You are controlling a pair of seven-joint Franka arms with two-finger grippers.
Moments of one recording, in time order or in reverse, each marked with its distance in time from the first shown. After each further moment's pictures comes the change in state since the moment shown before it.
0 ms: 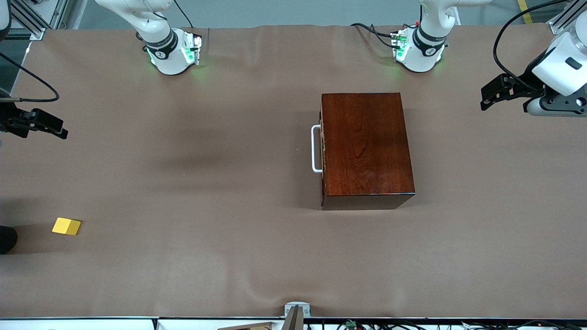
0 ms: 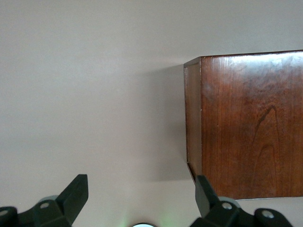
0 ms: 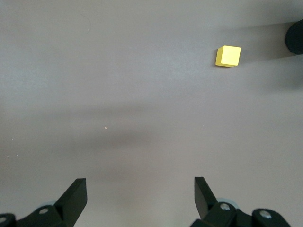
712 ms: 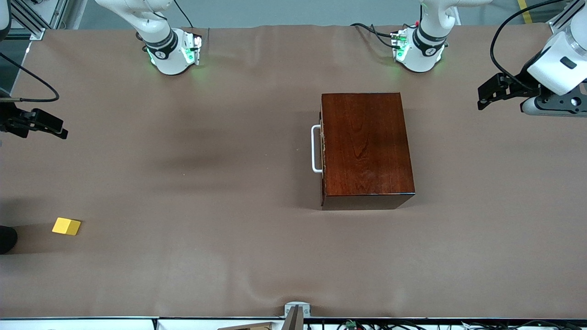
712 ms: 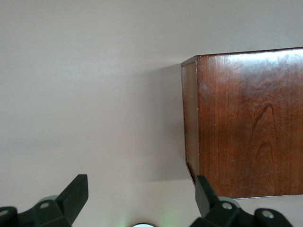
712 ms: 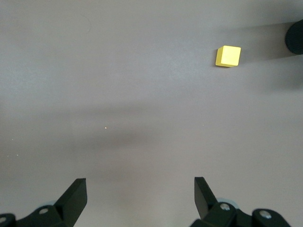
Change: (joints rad) left arm -0.006 0.000 -0.010 0.000 0.000 0.000 0.001; right arm 0.000 0.000 0.000 0.000 0.000 0.000 0.000
